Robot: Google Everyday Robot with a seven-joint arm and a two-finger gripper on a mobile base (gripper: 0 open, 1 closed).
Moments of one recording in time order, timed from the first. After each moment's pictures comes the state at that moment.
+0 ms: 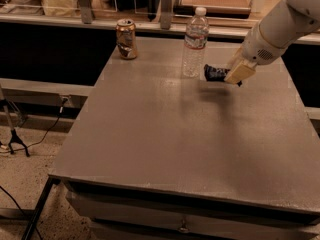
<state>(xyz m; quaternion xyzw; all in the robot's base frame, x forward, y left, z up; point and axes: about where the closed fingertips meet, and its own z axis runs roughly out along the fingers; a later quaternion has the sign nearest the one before) 0.625 -0.208 0.873 -0.59 0.77 0.02 0.23</state>
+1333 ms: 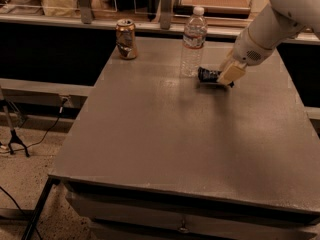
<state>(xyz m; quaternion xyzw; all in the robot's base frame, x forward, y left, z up) 0.645 -0.196 0.853 -0.59 0.78 0.04 0.22</state>
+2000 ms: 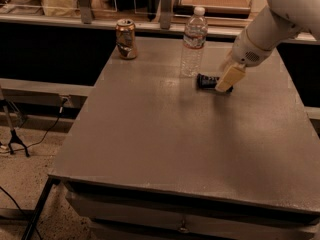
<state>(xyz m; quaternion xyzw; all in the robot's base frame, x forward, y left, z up) 0.645 -0.193 0.849 -0.59 0.77 0.04 0.22</state>
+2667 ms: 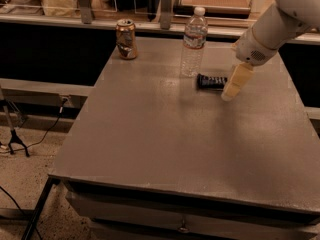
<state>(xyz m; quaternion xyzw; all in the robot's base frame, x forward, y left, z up) 0.642 -0.198 0.854 -0.60 0.77 0.05 0.22</state>
